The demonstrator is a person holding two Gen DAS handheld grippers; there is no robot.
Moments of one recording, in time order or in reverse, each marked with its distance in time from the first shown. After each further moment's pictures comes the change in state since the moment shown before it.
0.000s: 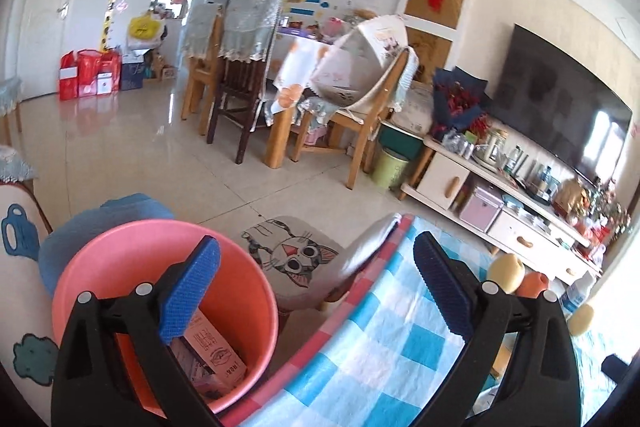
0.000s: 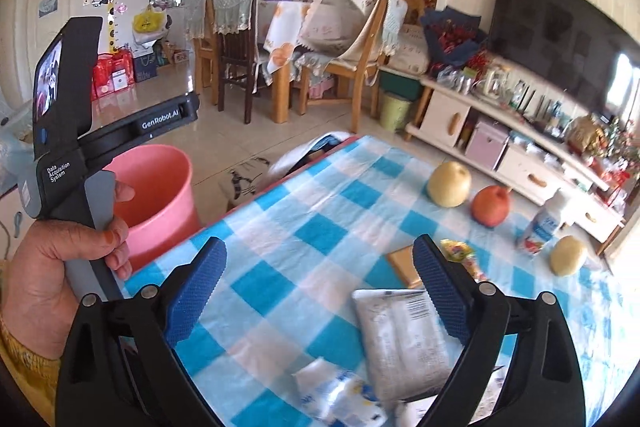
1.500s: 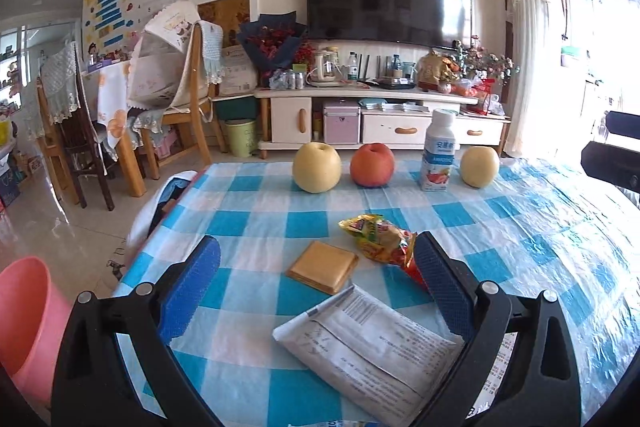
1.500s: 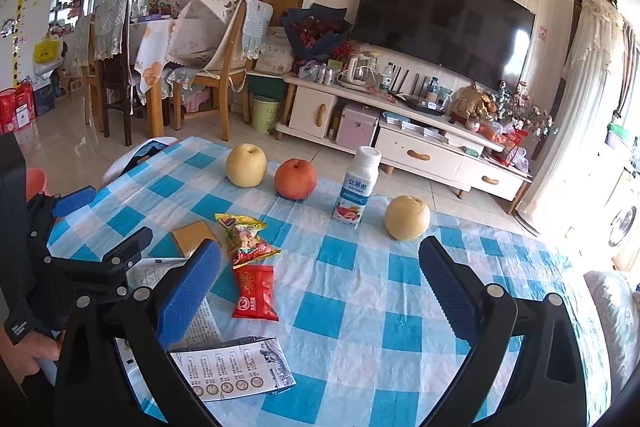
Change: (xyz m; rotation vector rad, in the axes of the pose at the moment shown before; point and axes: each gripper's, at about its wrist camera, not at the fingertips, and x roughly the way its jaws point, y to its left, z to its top) left arm -0.036 -0.210 -0.130 0.525 0.091 -0.409; right arm -0.065 -0.195 -0.063 0.174 -0.009 -0.364
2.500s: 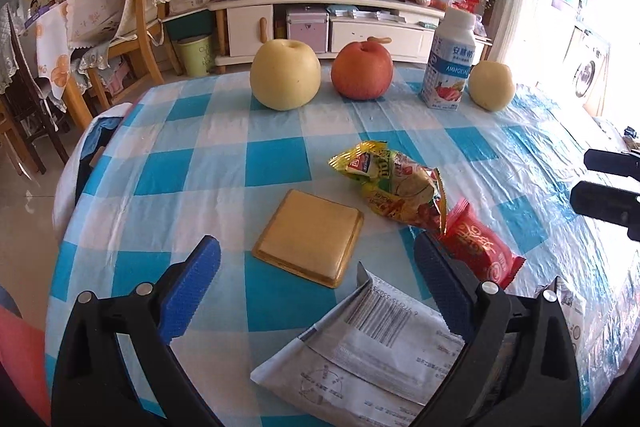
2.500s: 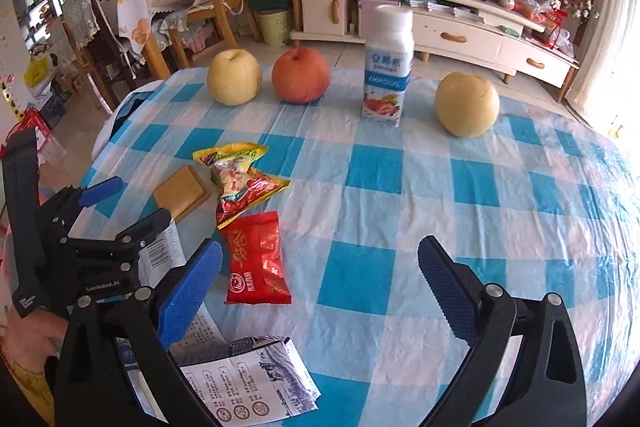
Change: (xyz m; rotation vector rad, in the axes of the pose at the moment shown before) left arm 0.125 0.006 -0.008 0.047 0.363 -0.133; right arm 0.129 -0.021 -0.025 0.191 0.384 0.197
